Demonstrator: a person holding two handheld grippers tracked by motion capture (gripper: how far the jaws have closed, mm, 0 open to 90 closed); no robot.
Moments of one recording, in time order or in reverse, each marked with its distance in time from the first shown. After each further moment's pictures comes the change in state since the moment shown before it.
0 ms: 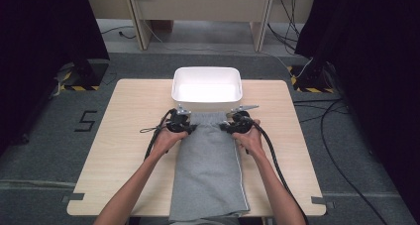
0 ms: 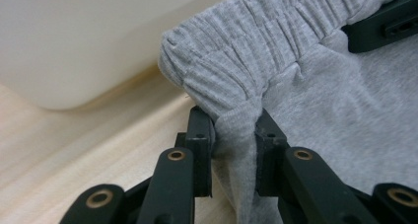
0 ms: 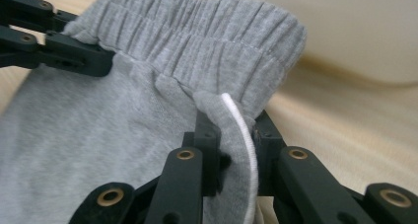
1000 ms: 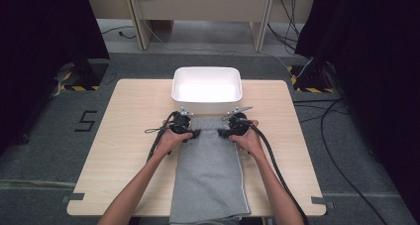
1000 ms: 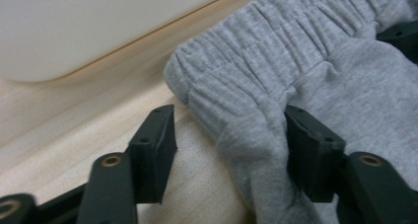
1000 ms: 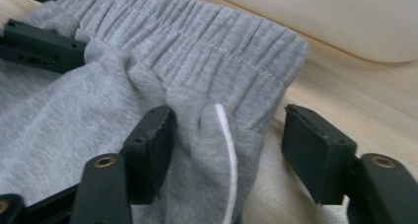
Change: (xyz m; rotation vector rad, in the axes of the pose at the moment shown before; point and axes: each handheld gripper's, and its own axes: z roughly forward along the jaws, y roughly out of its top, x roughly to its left) left arm 0.003 -0.012 0.031 0.085 0.014 -0.029; right arm -0.004 -0.007 0.018 0.119 -0.104 -0.067
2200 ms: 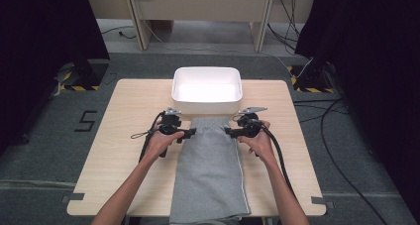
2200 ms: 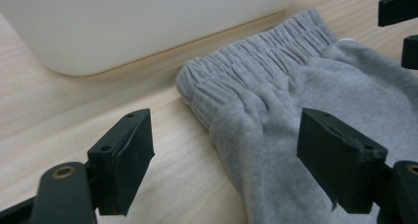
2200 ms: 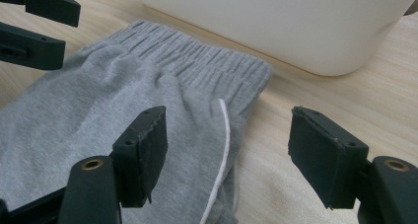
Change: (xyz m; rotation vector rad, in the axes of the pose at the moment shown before) left arm 0.010 -0.005 -0.039 -0.120 -0.065 -0.142; right arm 0.001 -0.007 -0.051 -0.115 -0.001 0.033
